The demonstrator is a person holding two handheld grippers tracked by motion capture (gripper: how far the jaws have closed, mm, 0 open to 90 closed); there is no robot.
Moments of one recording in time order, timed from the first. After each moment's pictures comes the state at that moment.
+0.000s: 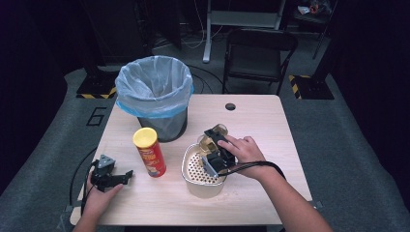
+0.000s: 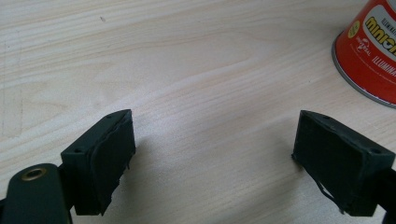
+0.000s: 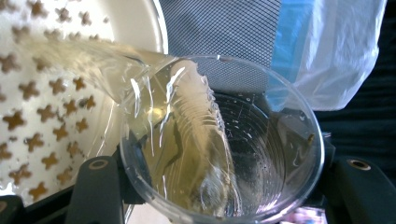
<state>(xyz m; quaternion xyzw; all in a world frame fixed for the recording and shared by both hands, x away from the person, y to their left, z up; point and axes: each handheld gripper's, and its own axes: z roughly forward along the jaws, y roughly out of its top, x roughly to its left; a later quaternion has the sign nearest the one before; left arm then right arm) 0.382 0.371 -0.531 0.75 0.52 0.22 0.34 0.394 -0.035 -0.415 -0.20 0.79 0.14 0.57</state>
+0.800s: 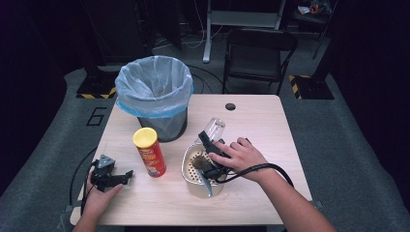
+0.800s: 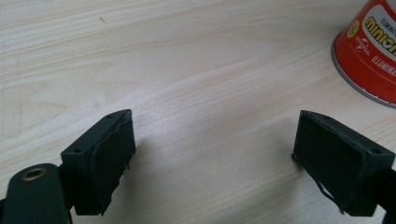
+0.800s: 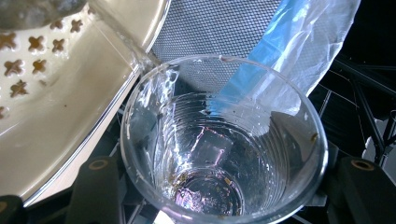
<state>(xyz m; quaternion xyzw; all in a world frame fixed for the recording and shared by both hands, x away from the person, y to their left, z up) 0.382 0.372 -0.531 0.75 0.51 0.23 0.34 0.372 -0.023 -0.417 -0.35 0.68 -0.02 0.65</state>
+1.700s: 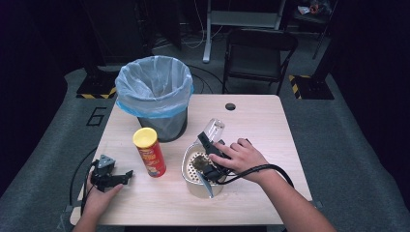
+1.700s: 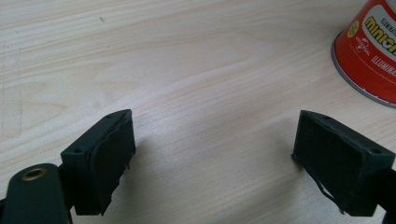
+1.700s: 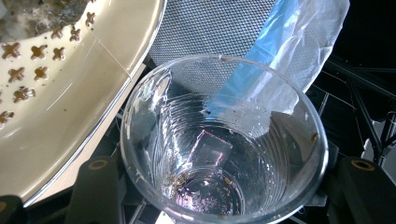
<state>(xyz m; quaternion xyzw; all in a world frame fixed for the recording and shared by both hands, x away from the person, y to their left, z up) 0.382 0.372 -0.531 0.75 0.51 0.23 0.34 0.368 -0.023 -0.415 -0.36 0.68 -0.01 0.64</state>
